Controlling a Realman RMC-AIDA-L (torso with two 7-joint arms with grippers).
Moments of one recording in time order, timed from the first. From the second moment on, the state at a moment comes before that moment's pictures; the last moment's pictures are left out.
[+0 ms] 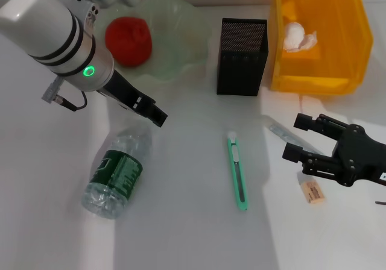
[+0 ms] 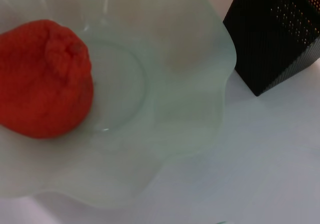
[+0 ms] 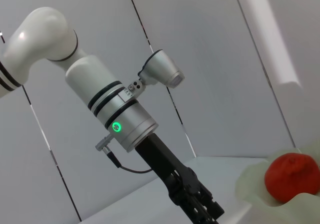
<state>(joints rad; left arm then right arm) -0.76 -2.08 1.47 1.16 2.63 1.41 -2.87 0.29 2.07 -0.76 -0.50 -1.70 -1.71 1.19</state>
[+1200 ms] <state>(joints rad) -0.76 -2.08 1.52 1.00 2.60 1.24 -2.86 0.29 2.08 -0.76 -0.45 -1.70 -1.70 1.17</state>
